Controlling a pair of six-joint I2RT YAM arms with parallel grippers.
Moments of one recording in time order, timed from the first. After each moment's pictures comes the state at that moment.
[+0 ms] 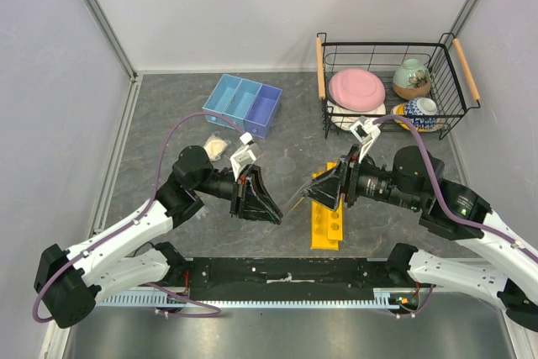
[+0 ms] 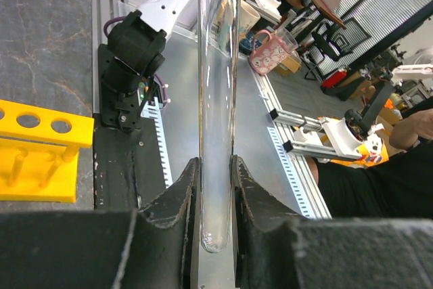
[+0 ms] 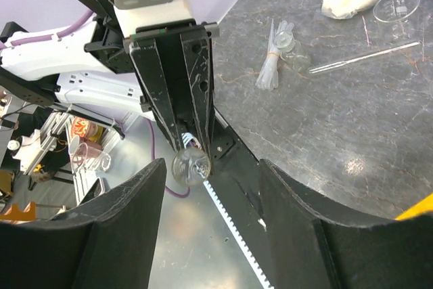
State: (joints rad) left arm -0.75 0.95 0.67 0.33 1.12 -0.63; right arm 0.97 0.77 1.14 -0.57 -0.17 0.64
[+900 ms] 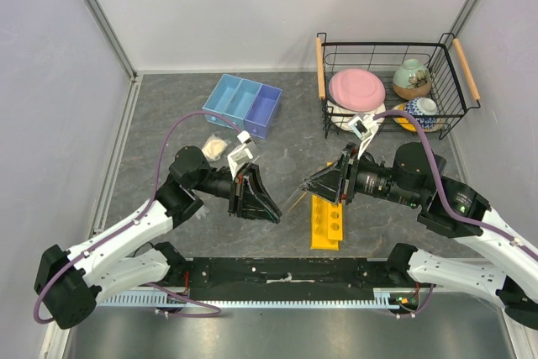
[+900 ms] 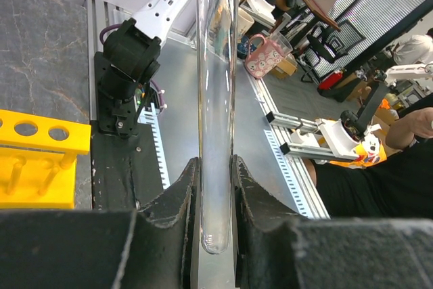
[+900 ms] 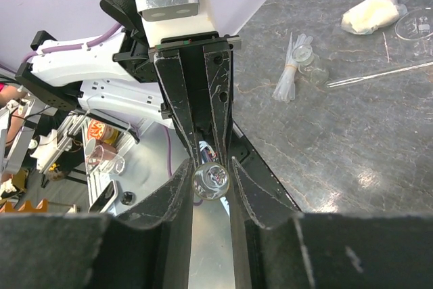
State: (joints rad) left arm -0.74 0.95 0.65 0.42 1.15 -0.68; right arm 0.97 0.81 1.17 -0.52 -0.19 0.66
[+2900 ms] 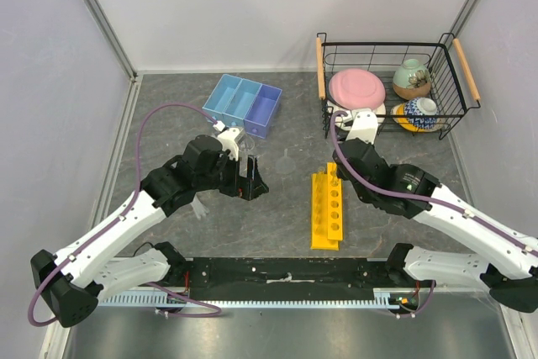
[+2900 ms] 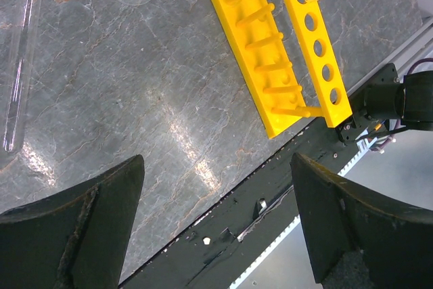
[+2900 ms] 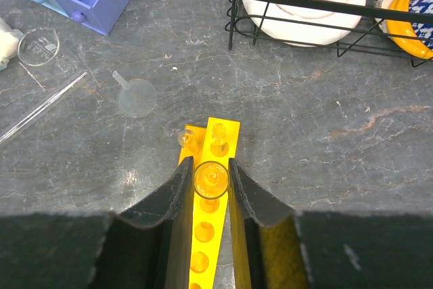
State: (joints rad) left arm -0.72 0.97 0.91 -0.59 0.18 -0.47; right arm 0.97 1.02 1.15 -0.80 0.74 0.52
